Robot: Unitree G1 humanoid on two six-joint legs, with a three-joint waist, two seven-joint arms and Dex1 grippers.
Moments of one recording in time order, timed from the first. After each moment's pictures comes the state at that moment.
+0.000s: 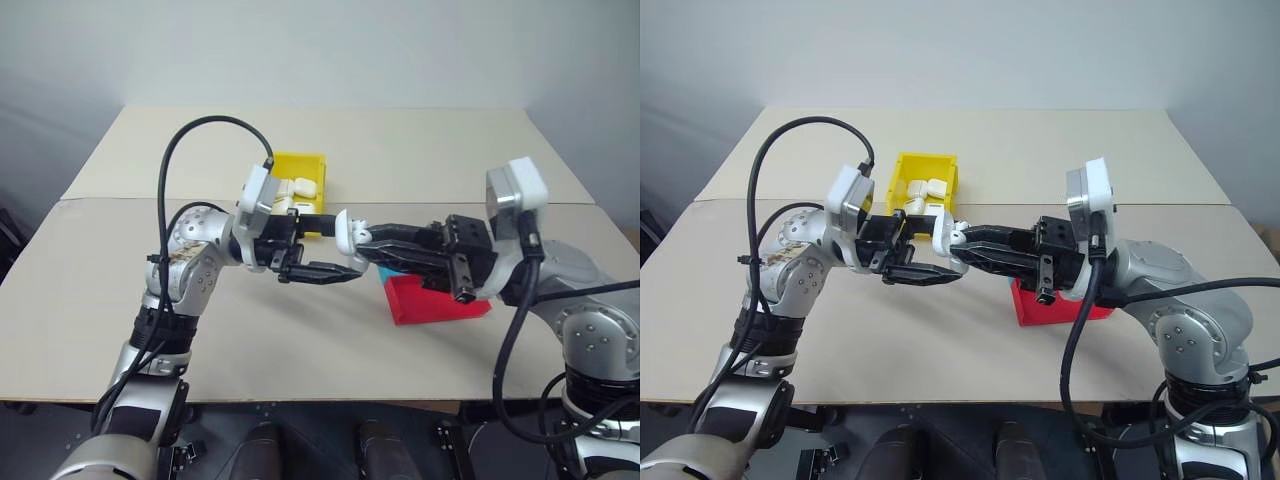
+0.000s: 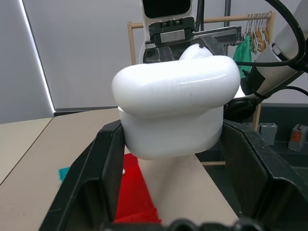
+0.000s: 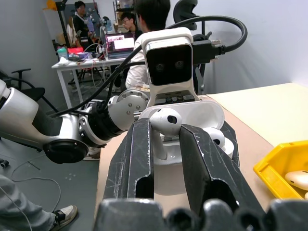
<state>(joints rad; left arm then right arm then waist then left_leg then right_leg) -0.73 0.41 -0.08 0.01 -0.62 0.37 -1.40 -0.49 -0.65 -0.13 -0.53 1.01 0.76 0.85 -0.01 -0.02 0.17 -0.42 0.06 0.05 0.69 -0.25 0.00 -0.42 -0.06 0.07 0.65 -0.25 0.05</state>
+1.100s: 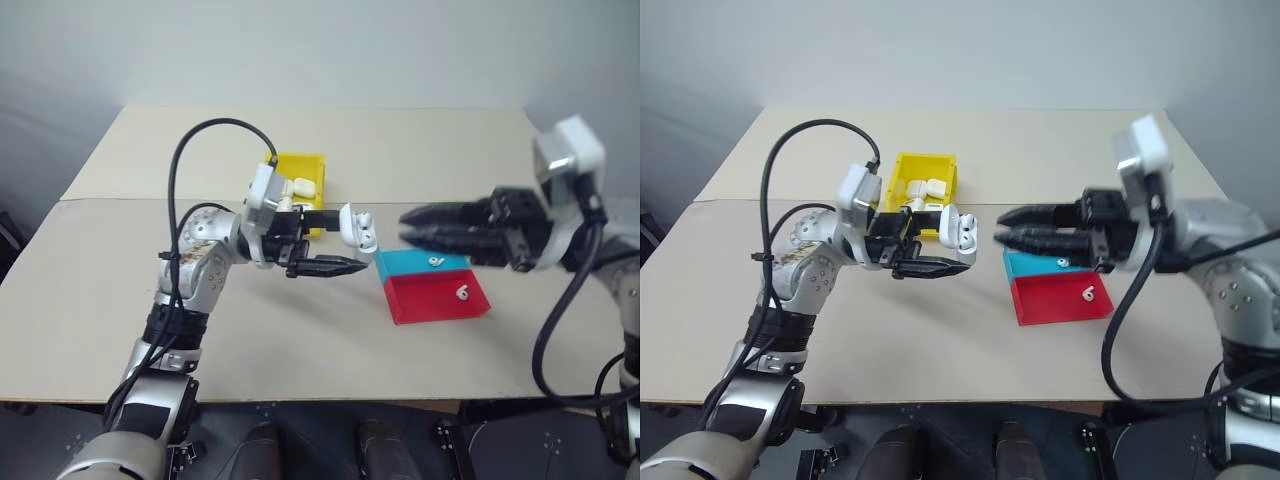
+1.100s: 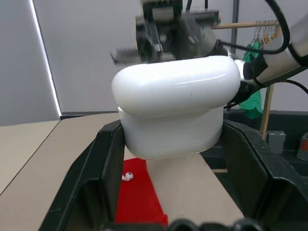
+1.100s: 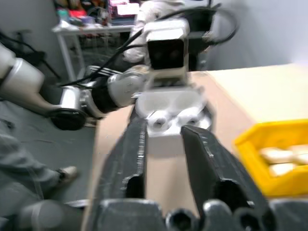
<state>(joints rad) -0.76 0.35 -0.09 0.12 -0.57 0.30 -1.38 -0.71 -0.89 -0.14 -0.27 0.94 0.73 1.13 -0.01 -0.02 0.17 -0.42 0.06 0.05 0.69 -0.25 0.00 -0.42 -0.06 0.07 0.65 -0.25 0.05</state>
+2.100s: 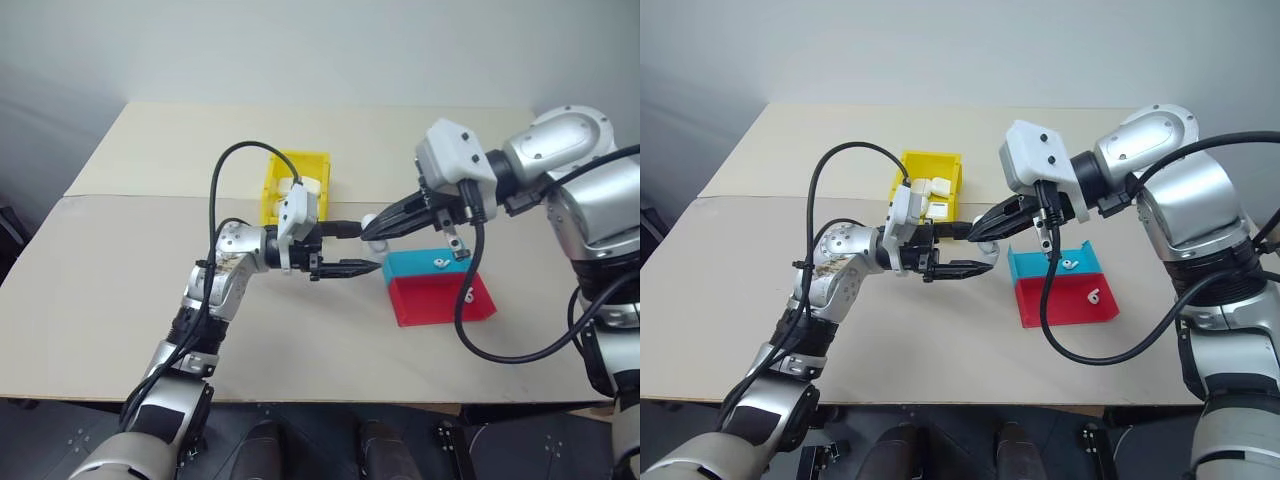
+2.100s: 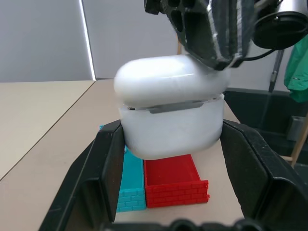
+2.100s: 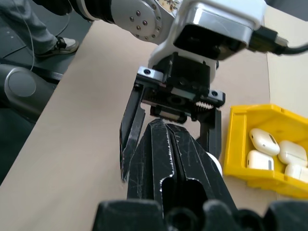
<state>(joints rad) -0.73 0.29 -0.14 0.17 -0.42 0.22 -1.21 -1.04 -0.84 0.26 -0.05 0.40 0.48 1.47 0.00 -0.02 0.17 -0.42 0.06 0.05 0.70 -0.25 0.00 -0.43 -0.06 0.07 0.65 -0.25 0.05</state>
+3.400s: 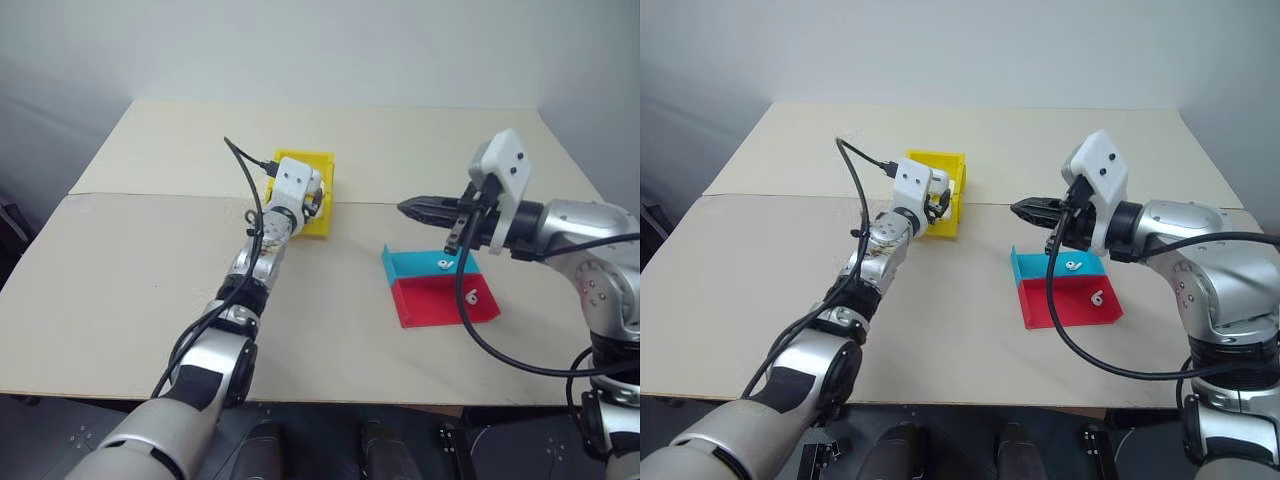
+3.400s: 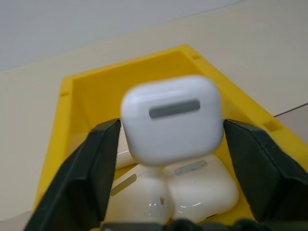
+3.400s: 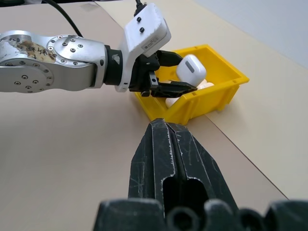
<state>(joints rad) -1.04 0.08 -0.01 0.92 0.04 0.03 -0.11 -0.64 -0.78 -0.09 -0.38 0.57 0.86 0.80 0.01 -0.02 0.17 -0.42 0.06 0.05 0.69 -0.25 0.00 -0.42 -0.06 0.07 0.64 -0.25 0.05</state>
